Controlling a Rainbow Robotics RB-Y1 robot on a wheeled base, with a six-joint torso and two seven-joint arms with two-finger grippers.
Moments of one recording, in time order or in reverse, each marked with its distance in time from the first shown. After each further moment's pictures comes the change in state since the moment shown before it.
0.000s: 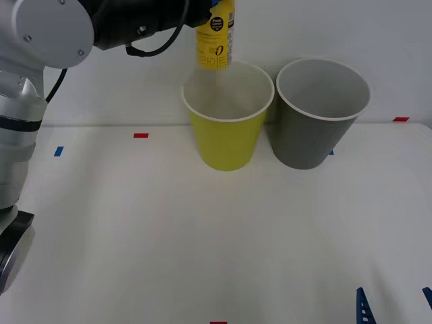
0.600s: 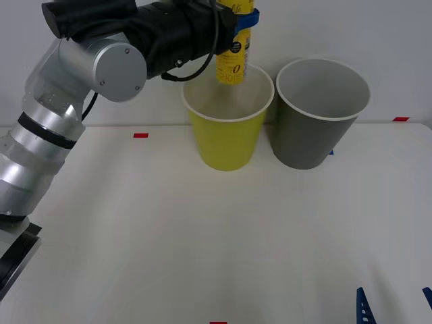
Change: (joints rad) right arm 0.000 0.000 0.000 0.000 0.000 0.000 0.000; left arm -0.007 -0.006 -0.169 0.166 -0.027 -0.249 -0.047
